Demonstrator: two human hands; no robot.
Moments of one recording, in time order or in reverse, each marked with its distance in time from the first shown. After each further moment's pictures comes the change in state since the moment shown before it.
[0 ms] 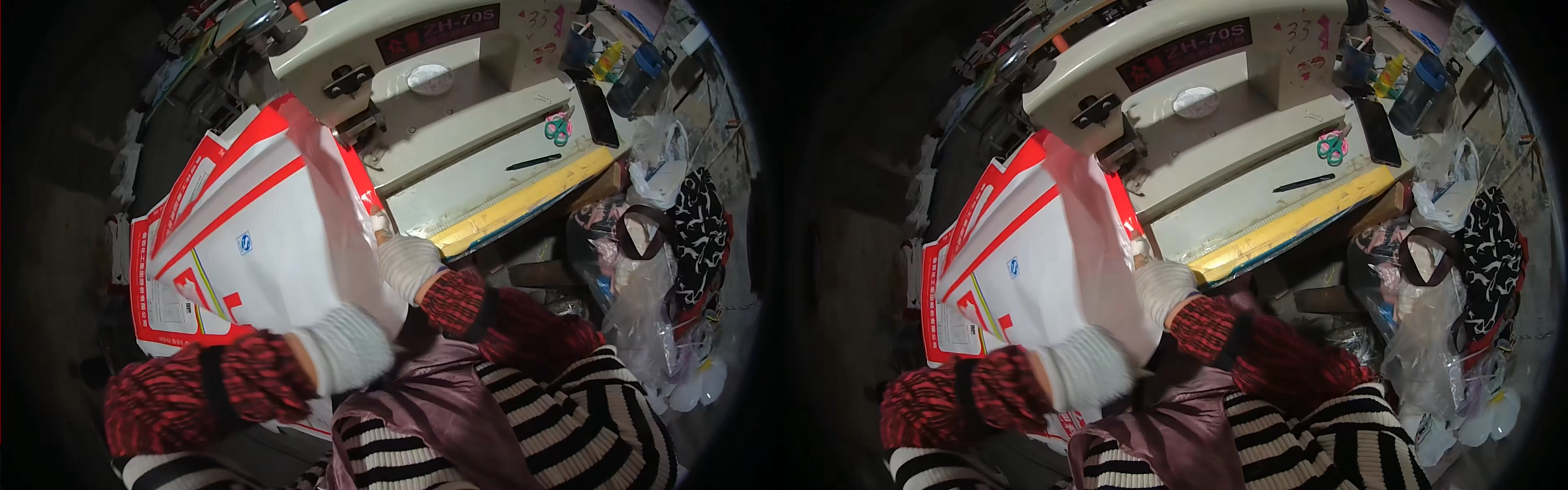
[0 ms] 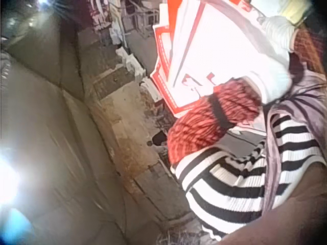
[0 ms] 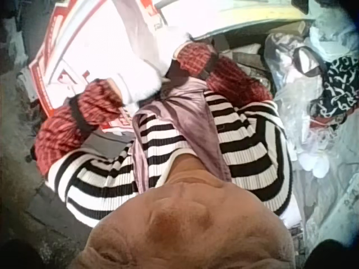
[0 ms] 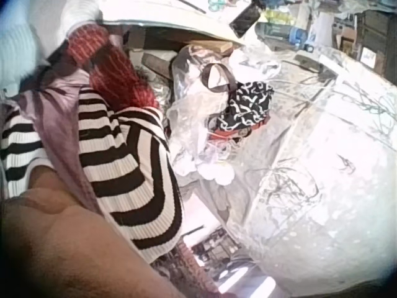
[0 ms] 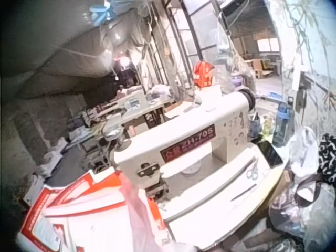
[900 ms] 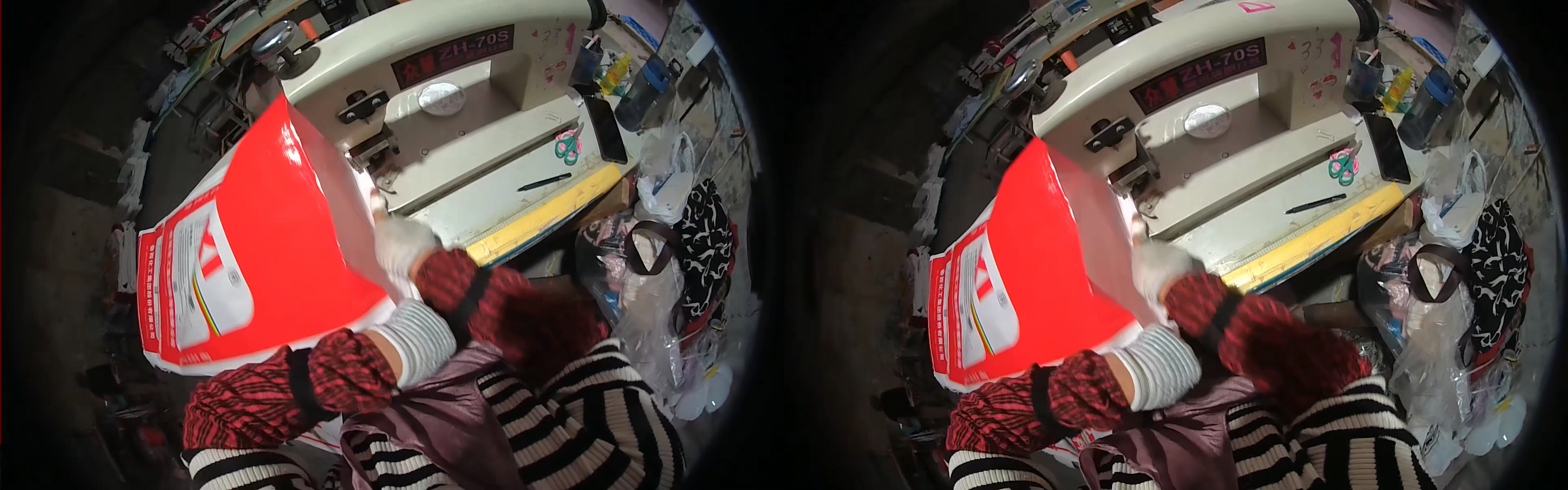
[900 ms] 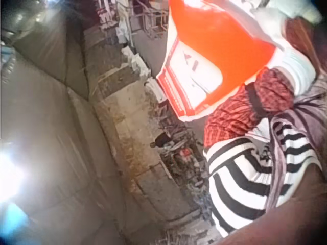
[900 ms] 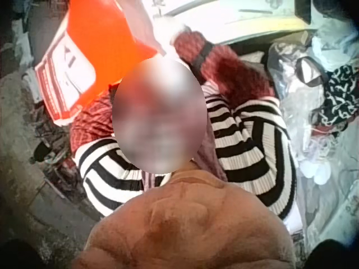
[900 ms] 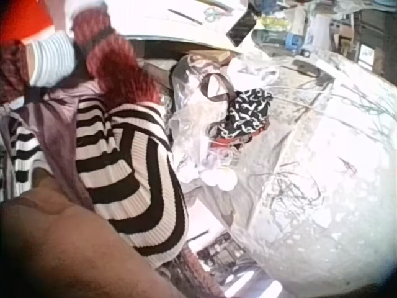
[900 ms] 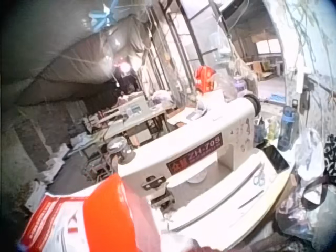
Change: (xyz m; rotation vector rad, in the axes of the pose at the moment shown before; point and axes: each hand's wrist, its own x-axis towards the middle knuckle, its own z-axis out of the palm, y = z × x) left_hand 0.054 0.006 -0.023 0.067 -0.069 -0.012; right_hand 0.061 -0.016 -0.037 0.052 -0.055 -0.047
